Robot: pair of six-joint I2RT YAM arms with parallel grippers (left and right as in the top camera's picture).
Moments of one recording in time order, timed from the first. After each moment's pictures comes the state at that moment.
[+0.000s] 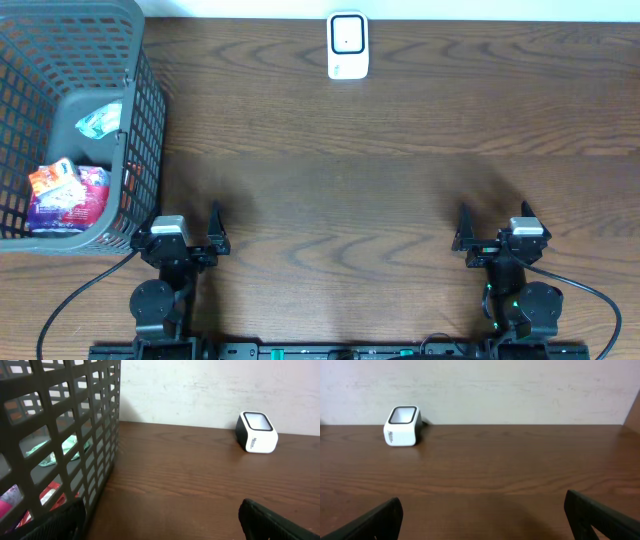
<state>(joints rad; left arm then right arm) 0.04 0.01 0.02 -0.12 0.04 -0.07 0.00 0.01 0.01 -0.07 -0.02 -0.01</state>
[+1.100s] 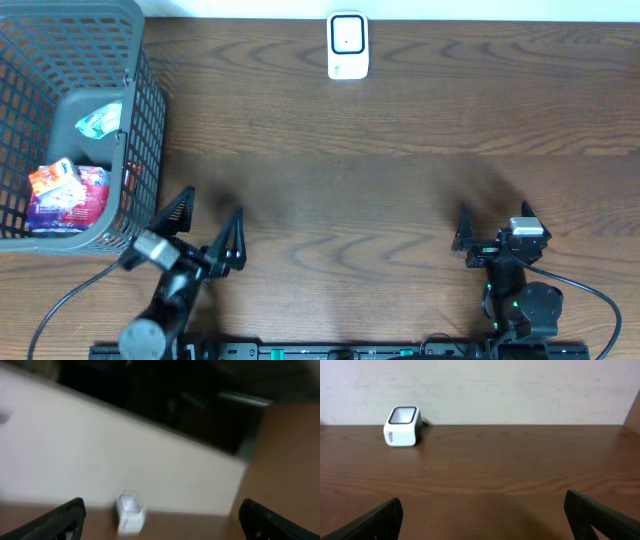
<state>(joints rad) 0.04 0.01 0.01 0.46 0.44 -0.56 0.00 0.01 0.01 -0.07 -0.02 -0.01</state>
